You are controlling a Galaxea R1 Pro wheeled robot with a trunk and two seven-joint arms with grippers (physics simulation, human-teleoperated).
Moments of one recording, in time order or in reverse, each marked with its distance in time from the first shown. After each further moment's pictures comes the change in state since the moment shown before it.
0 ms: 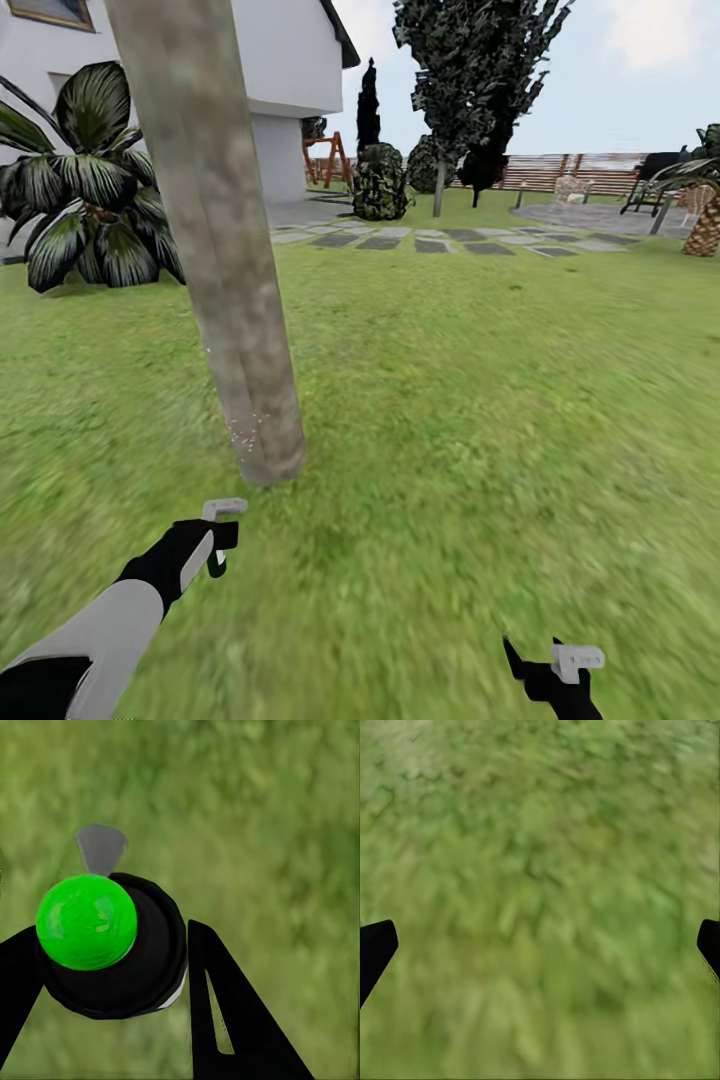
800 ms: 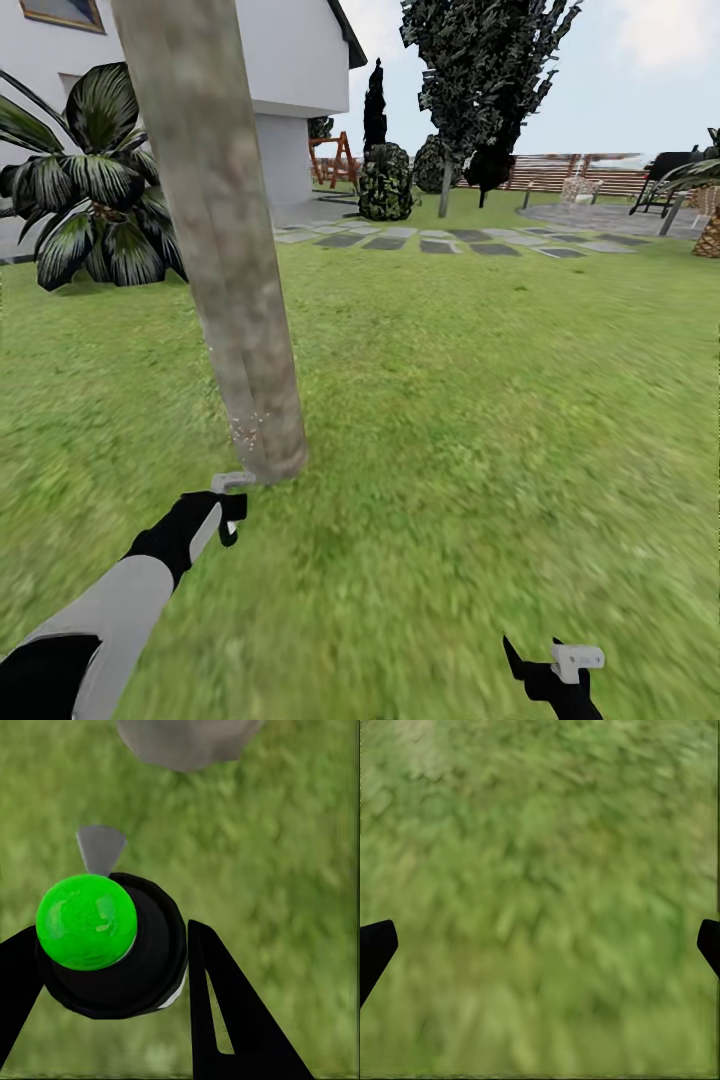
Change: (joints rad) left arm -0.056 -0.021 -0.007 -0.063 0.002 0.047 -0.005; right arm 0.000 0.000 0.000 0.000 0.001 -0.001 0.000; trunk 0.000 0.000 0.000
